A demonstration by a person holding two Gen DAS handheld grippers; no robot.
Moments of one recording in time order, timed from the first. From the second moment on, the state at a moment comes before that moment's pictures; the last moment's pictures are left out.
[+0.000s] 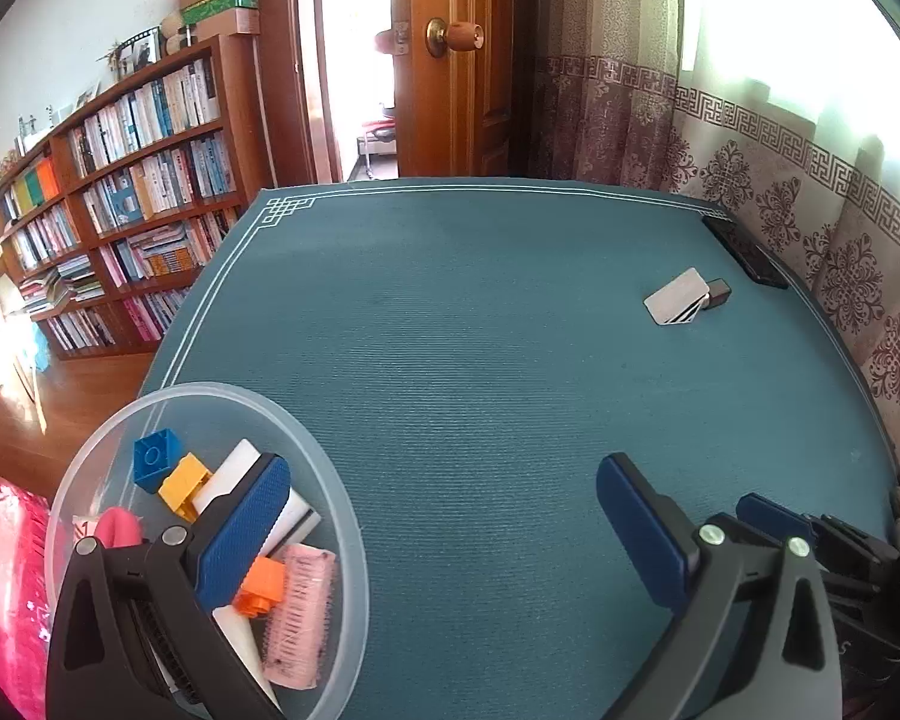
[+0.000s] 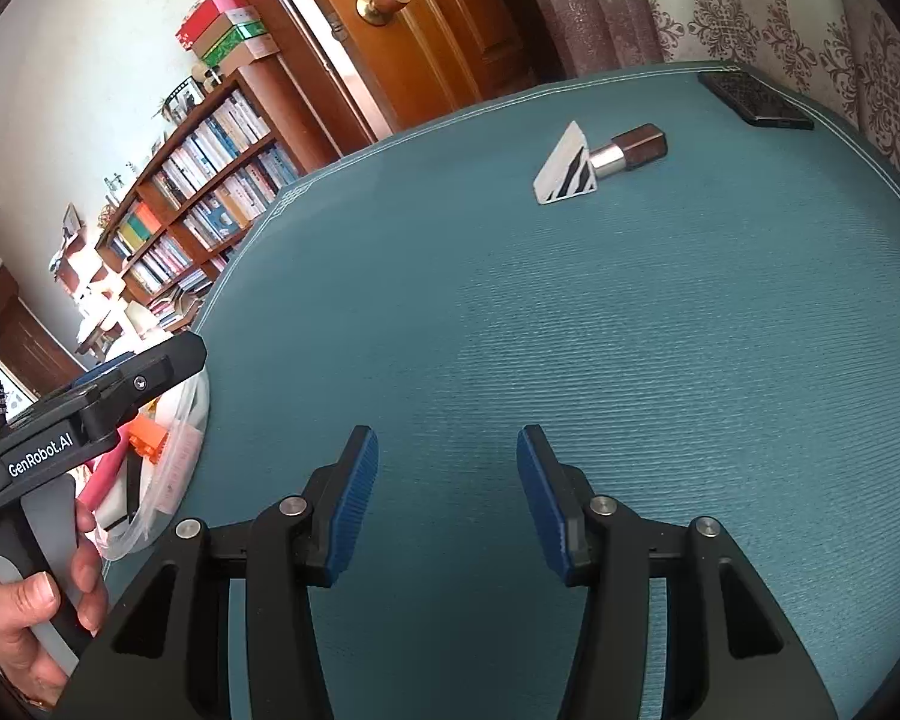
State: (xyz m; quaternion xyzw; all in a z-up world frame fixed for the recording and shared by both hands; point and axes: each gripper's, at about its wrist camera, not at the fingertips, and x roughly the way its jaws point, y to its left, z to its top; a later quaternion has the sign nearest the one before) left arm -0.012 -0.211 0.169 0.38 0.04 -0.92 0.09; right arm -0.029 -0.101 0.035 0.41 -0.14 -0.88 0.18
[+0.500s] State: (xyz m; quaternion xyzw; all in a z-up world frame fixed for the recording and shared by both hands) left arm -0.069 -0.157 0.150 0.40 0.02 -0.91 0.03; right arm -0.051 -0.036 0.025 0.41 -0.17 -0.89 0.12
